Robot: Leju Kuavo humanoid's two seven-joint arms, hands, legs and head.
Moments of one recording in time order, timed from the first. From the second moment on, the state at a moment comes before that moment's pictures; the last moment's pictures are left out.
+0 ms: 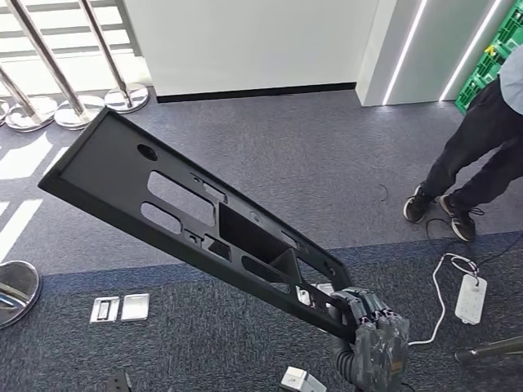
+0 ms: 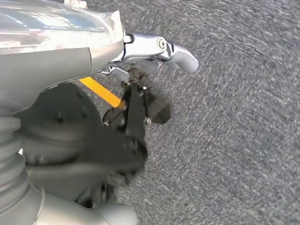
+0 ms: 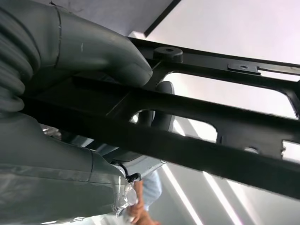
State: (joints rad) left arm -0.12 -0.21 0.96 -0.23 -0.12 0.20 -0.36; right arm 0.19 0.01 0.39 -1.76 1.36 -0.70 -0.07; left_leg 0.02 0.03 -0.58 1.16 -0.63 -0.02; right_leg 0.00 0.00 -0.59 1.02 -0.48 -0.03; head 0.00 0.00
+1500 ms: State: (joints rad) left arm -0.12 -0.21 0.96 -0.23 -0.12 0.14 -0.40; right arm 0.19 0.00 0.39 -1.74 1.37 -0.70 -0.05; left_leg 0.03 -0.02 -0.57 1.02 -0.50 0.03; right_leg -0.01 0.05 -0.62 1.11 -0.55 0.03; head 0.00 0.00
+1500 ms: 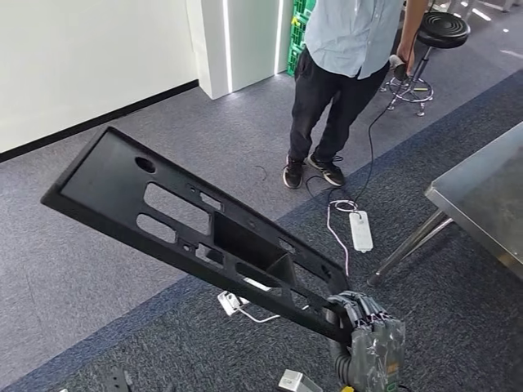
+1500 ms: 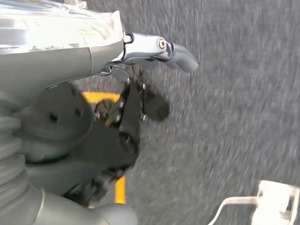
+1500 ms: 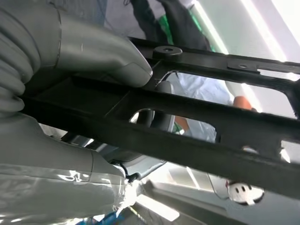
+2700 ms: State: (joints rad) left arm -0.11 -0.20 0.97 -0.23 -0.12 0.14 -0.40; right arm 0.18 -0.02 0.42 -1.72 1.36 -0.70 -0.03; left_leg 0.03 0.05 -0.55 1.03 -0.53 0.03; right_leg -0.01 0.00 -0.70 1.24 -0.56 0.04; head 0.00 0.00
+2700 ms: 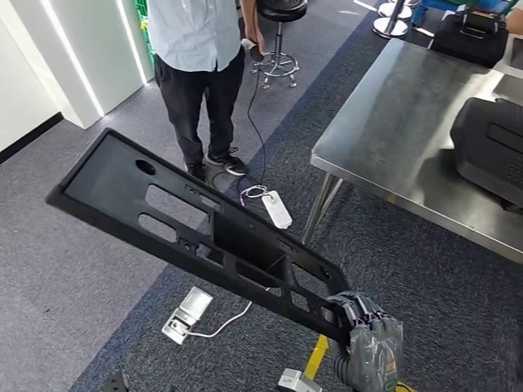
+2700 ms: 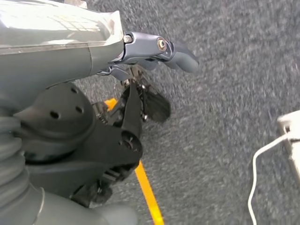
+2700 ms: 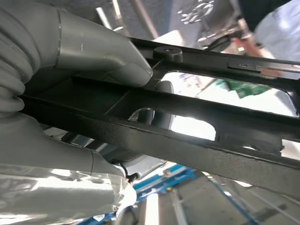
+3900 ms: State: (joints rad) left arm -0.11 -0.21 0.97 -0.23 -0.12 0.13 -0.40; right arm 0.17 -0.03 0.42 -1.72 1.36 -0.70 -0.03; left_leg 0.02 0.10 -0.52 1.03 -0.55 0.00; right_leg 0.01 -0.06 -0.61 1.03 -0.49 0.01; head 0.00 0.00
